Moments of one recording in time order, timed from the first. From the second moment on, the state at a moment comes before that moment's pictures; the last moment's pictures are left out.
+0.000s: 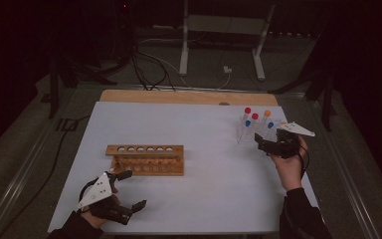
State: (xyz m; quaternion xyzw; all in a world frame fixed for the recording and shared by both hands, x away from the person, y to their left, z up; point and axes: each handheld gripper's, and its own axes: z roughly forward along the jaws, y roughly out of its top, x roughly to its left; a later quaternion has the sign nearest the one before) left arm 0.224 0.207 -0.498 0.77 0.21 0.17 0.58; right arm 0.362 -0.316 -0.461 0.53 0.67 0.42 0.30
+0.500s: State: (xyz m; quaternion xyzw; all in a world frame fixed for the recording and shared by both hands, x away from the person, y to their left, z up) left arm 0.223 0.206 -0.498 0.77 0.21 0.17 0.58; right arm 0.383 -0.322 -0.467 0.59 0.64 0.38 0.31
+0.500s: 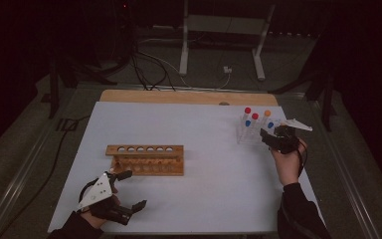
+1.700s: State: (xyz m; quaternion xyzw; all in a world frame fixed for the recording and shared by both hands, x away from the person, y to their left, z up) left arm 0.223 0.207 -0.498 0.77 0.21 0.17 0.58; right arm 0.396 -0.318 -0.464 0.56 0.66 0.37 0.34
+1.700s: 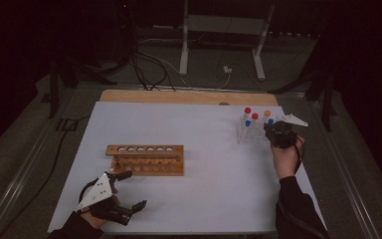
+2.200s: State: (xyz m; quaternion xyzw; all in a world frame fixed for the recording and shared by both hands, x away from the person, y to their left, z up) left arm 0.223 0.206 -0.498 0.77 0.21 0.17 0.58; right arm 0.376 -0.313 -0.430 0.53 0.65 0.39 0.38
